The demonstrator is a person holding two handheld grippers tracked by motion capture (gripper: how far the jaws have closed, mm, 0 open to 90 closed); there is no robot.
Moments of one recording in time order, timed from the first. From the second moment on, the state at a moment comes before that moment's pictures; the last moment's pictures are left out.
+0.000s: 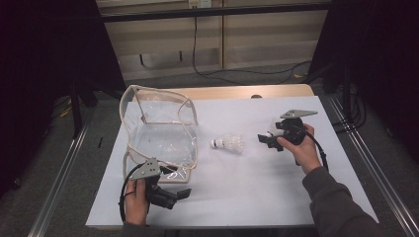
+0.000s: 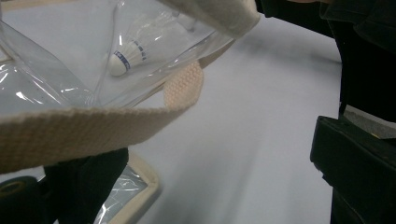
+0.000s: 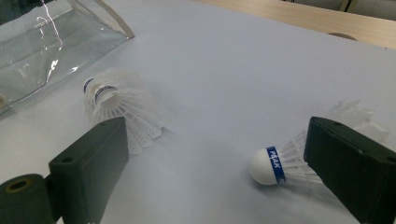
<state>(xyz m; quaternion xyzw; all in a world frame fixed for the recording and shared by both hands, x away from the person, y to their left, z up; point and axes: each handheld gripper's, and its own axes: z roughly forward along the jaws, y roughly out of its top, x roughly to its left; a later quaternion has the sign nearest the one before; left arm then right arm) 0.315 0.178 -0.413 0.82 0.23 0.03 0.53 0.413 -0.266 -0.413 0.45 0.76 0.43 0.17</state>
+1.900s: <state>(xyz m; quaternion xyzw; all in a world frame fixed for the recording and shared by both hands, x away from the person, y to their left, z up) 0.316 0.178 -0.413 0.82 0.23 0.04 0.53 0.439 -0.301 -0.422 0.49 0.75 0.39 0.21</state>
